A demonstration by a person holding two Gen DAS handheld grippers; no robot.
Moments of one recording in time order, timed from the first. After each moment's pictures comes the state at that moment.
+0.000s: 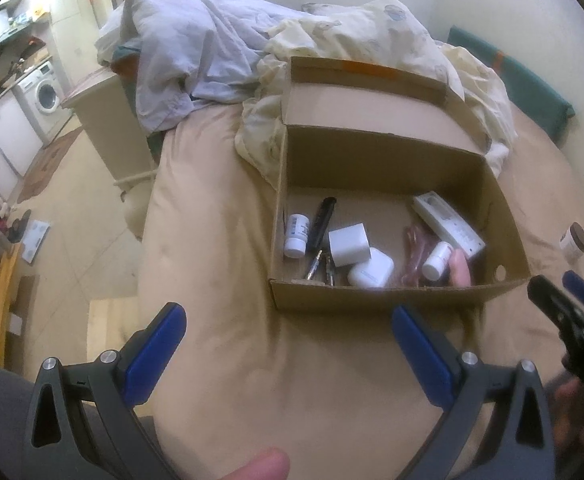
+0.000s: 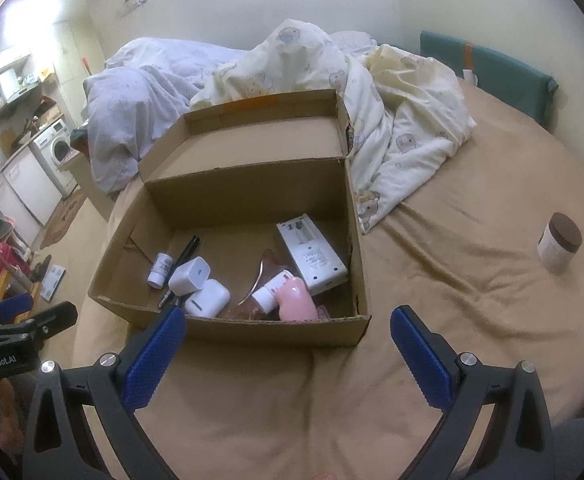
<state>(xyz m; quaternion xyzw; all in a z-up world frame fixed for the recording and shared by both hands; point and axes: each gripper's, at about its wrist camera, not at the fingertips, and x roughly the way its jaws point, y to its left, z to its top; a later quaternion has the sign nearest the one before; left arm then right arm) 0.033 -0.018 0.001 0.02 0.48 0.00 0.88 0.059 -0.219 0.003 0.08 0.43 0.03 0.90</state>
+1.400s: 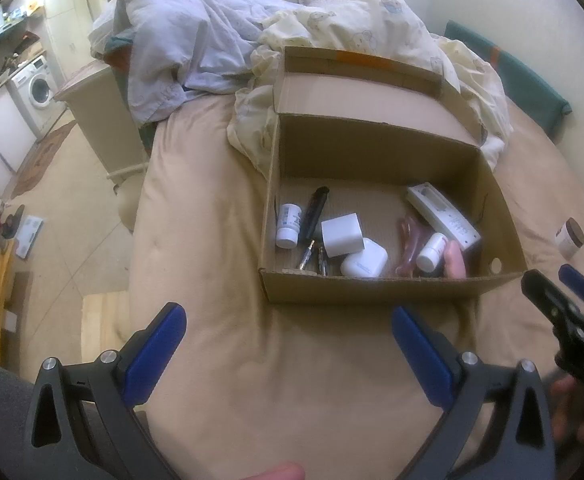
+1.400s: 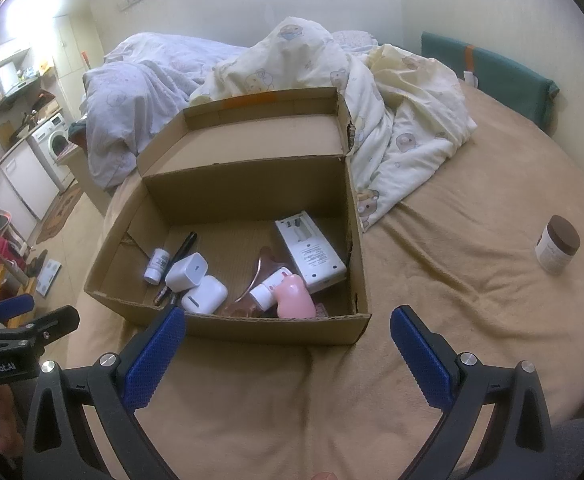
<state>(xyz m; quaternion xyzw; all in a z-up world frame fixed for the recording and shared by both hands) 0.034 -0.020 -0.004 0.01 0.49 -0.01 0.87 0.058 -0.216 0.002 0.06 0.43 0.03 0.90</state>
